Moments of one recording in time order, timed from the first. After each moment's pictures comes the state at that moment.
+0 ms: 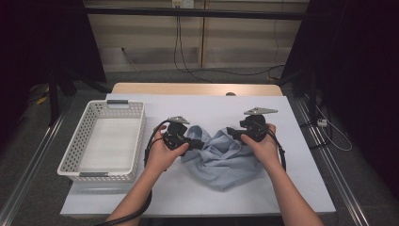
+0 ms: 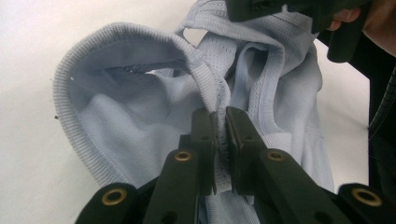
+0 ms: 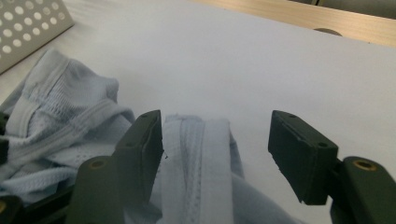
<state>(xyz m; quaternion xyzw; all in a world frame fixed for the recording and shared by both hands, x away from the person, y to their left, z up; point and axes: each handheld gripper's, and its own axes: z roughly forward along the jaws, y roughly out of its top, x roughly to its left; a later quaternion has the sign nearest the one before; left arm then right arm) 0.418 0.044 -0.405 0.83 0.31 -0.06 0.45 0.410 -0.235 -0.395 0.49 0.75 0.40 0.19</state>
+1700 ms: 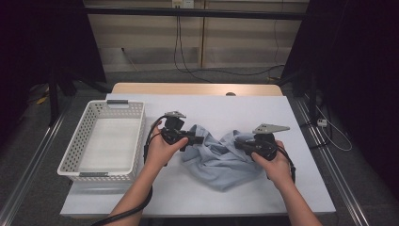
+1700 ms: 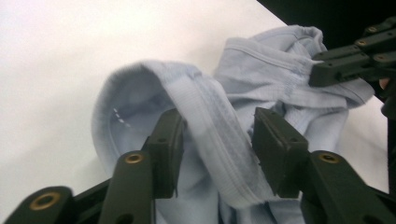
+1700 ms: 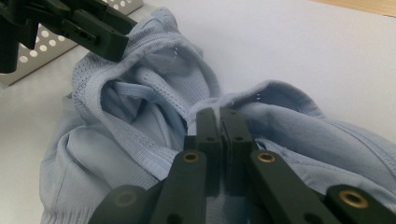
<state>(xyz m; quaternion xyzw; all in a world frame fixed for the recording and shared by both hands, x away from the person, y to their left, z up) 0.439 0.049 -0.407 0.81 0.35 -0.05 0.47 0.354 -0.253 -0.400 0.43 0.78 0.44 0.14</state>
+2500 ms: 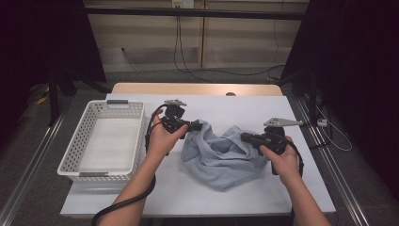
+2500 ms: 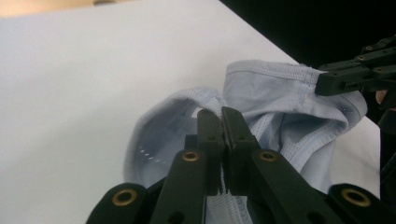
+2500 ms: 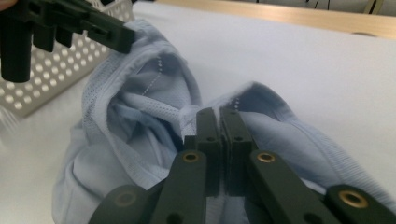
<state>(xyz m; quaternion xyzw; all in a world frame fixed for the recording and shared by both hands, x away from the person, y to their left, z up) 0.453 0.051 -0.367 0.80 0.34 -0.03 0.49 0.360 -0.277 -0.380 0.45 0.74 0.48 0.14</state>
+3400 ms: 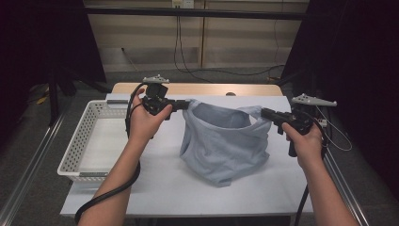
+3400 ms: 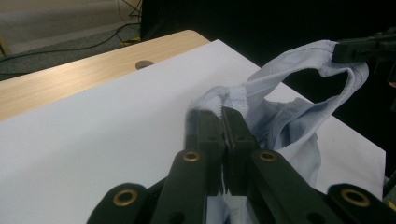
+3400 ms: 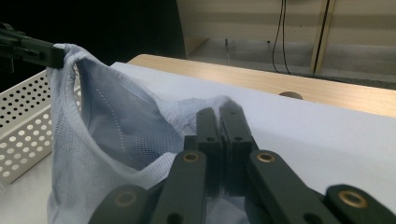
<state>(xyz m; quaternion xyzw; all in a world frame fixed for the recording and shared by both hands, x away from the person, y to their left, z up) 0.457 0.085 -0.299 0.79 0.33 0.03 0.51 0.370 -0.315 -0.315 0.48 0.69 0.51 0.19</state>
